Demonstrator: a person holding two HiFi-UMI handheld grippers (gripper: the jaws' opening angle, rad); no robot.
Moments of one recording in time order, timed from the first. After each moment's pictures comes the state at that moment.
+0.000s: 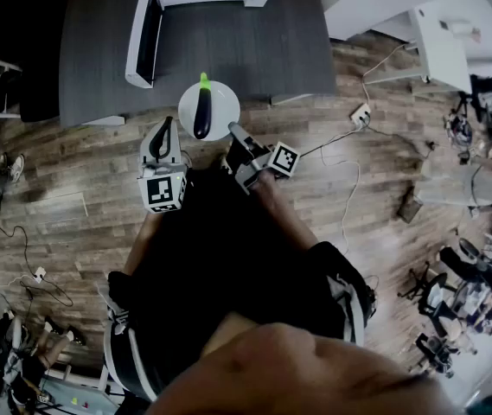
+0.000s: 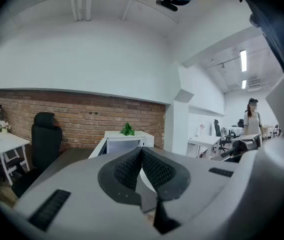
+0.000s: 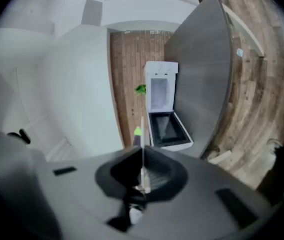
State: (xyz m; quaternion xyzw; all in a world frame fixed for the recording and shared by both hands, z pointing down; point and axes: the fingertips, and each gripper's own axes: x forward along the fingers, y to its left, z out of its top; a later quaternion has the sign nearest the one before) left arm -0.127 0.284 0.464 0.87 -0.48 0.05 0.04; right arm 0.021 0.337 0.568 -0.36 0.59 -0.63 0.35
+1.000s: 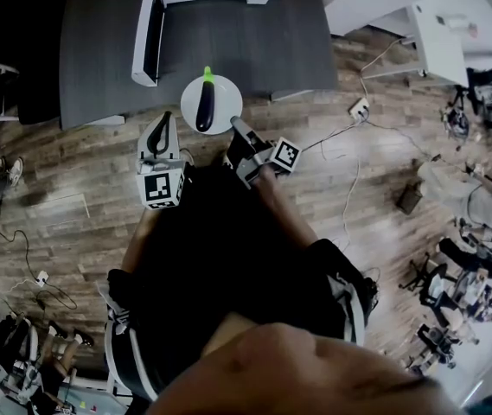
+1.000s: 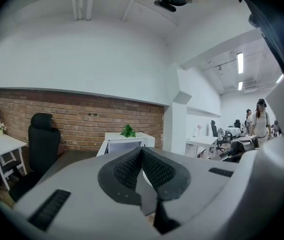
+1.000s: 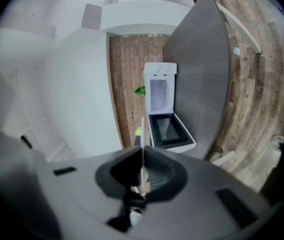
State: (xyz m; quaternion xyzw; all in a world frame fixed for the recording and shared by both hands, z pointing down) left arm -0.156 0.269 0.459 0.88 -0.47 0.05 0.04; right arm 0.003 0.324 0.568 -0.37 0.58 -0.63 0.37
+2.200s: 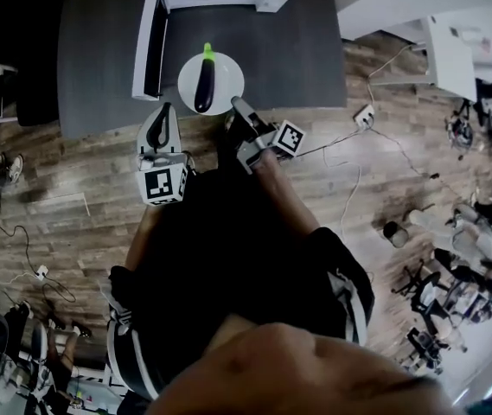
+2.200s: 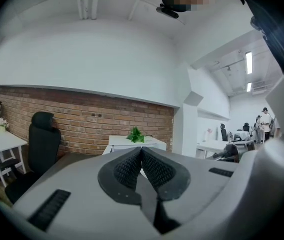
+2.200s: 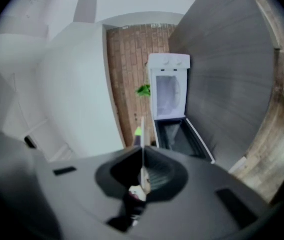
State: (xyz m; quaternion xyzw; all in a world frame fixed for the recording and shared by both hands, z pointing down) left arm -0.135 0.172 0.462 0.86 -0.50 0.03 0.05; right arm 0.024 0.194 0.558 -0.34 0.59 -0.63 0.38
